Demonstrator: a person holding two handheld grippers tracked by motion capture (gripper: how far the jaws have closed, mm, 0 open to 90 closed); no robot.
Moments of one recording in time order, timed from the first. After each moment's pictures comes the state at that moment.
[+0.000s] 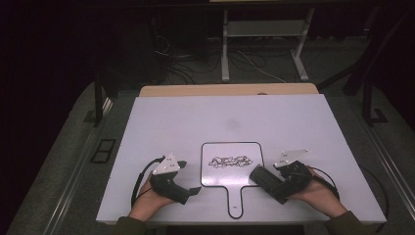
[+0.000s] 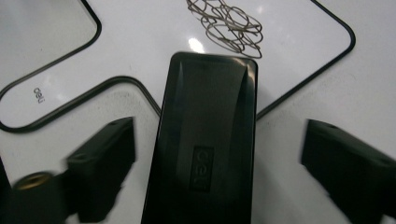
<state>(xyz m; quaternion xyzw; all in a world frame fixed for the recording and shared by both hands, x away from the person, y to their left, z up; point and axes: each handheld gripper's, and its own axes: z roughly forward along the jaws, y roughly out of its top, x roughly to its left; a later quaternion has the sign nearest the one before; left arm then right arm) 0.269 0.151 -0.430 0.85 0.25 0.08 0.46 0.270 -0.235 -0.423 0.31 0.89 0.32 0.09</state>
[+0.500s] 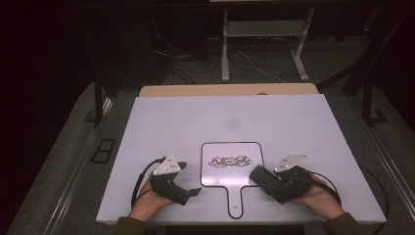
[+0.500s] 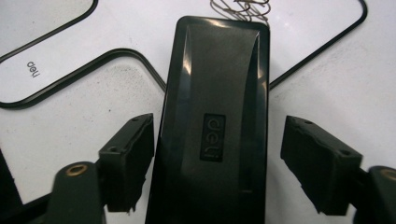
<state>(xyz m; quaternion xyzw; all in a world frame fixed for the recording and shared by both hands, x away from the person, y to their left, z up) 0.268 0.151 -0.432 0.85 0.25 0.08 0.46 0.262 -0.235 -0.430 0.32 0.90 0.30 0.09</state>
